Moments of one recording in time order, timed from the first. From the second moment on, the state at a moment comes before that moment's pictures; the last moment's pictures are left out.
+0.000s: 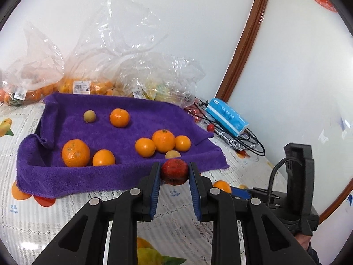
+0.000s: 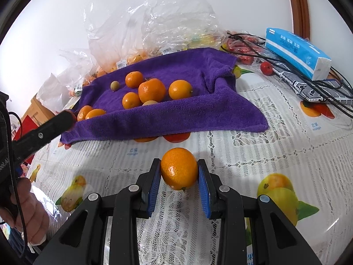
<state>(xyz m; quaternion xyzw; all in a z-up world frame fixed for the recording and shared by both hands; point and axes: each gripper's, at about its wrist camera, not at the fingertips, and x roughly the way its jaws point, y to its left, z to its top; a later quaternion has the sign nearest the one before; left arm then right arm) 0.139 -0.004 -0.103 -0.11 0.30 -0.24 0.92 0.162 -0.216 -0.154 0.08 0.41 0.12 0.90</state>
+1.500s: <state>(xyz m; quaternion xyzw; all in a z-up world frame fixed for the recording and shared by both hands) 0.115 0.034 -0.066 -0.16 0.21 -0.23 0.94 0.162 -0.214 -0.149 0.09 0.40 0.15 0.90</state>
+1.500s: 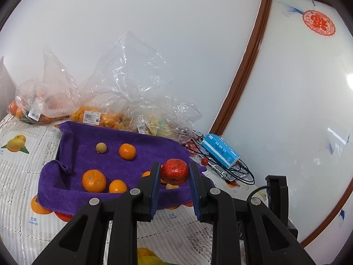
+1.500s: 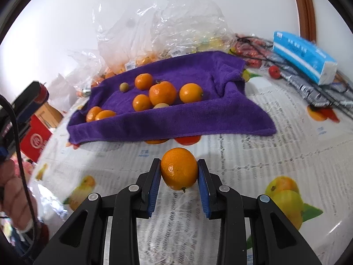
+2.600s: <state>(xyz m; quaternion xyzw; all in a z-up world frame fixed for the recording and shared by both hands) 0.152 0.042 -0.030 -0.11 0.19 -0.21 0.95 0.210 -0.186 -0.045 0.06 0.27 0.19 0.94</state>
